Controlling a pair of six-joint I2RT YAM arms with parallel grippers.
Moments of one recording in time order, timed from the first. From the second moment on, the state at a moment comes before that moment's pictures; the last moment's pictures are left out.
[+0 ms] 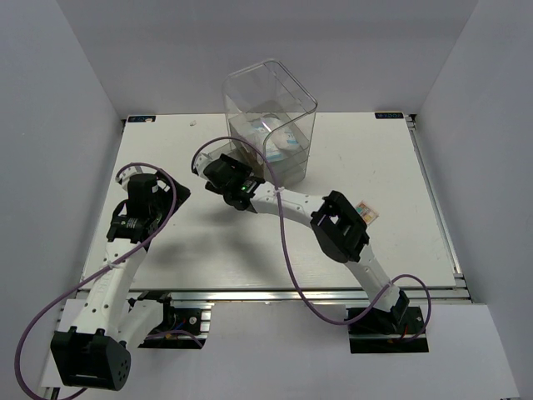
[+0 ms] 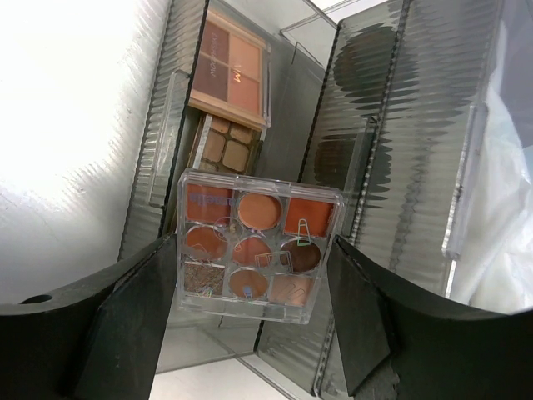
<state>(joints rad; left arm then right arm) -0.09 0.92 0.79 -0.52 -0.13 -0.82 1.02 2.27 1.88 -0.26 0.59 -0.49</state>
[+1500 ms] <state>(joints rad) -0.78 1.33 1.21 -0.20 -0.01 -0.65 0.02 1.16 1.15 -0.52 -0.87 -0.30</state>
